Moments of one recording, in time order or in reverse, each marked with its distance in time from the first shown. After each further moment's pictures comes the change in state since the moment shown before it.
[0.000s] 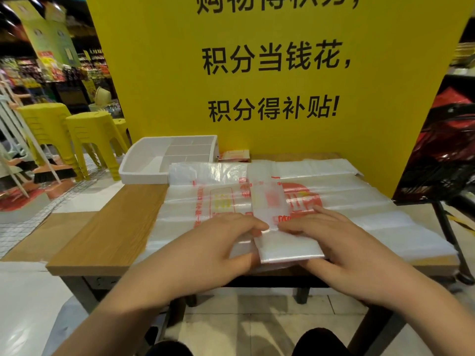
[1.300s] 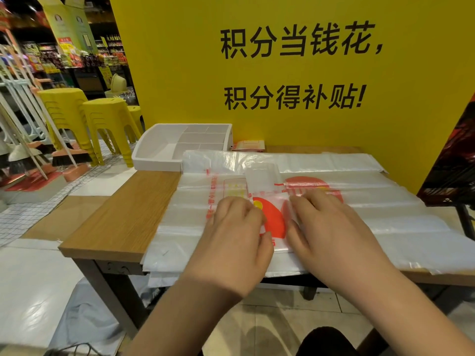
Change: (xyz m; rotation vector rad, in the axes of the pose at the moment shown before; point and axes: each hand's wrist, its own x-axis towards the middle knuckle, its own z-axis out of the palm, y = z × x) left_hand 0.005 0.008 0.040 0.161 0.333 -0.234; right_hand 0.038 -0.022 0.038 -0.368 0.210 0.167
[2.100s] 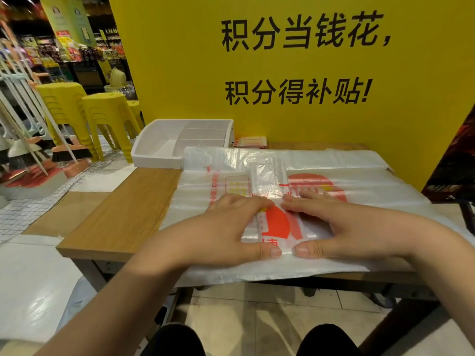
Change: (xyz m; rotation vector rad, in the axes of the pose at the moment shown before) left_hand 0.034 -0.038 -0.021 -0.156 -0.504 0.099; right_hand 0.036 0.058 -0.017 0.312 -0.760 -0.125
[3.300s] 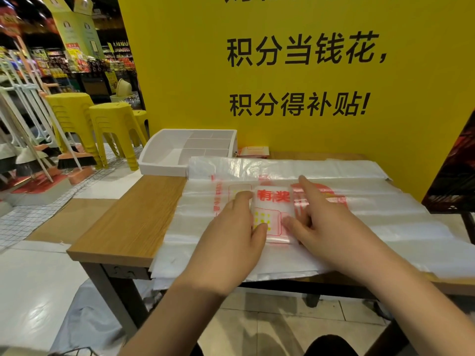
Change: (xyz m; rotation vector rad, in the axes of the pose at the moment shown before) left_hand -0.005 0.023 0.030 -0.162 0.581 -0.146; right_hand 0.014 -0.043 0.028 0.084 0.548 0.153
